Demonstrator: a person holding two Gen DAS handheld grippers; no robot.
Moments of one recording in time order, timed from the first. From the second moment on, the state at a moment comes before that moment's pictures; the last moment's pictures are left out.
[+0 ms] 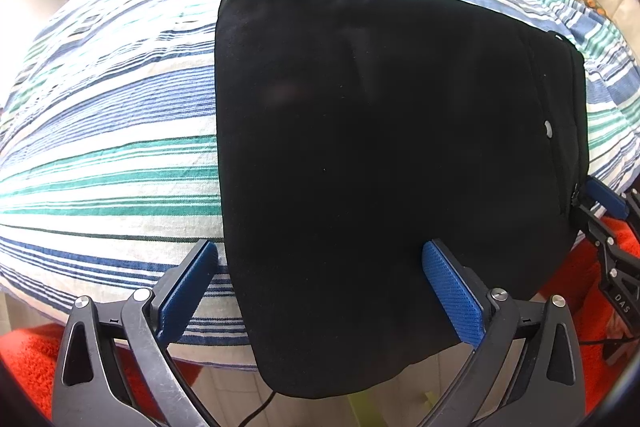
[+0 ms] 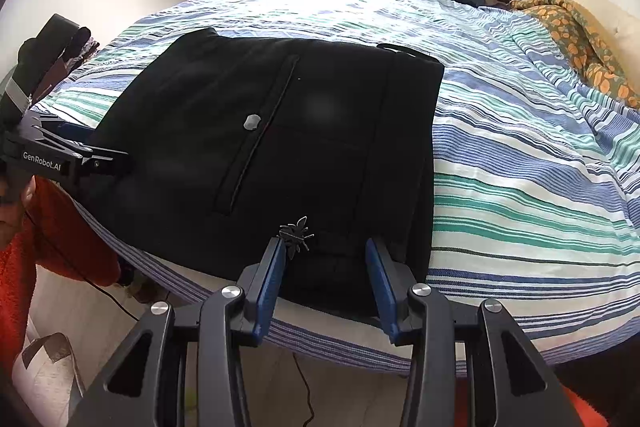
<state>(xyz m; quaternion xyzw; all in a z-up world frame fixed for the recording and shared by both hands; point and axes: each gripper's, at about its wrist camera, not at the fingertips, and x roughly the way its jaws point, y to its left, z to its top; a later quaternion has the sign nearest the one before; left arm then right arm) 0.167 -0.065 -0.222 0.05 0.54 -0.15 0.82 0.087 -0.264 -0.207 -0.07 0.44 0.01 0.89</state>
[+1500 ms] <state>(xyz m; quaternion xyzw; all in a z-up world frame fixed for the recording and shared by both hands) 0.170 0.002 -0.208 -0.10 0.55 -0.20 0.81 0.089 -0.379 -0.196 0.28 0.41 0.08 0.86</state>
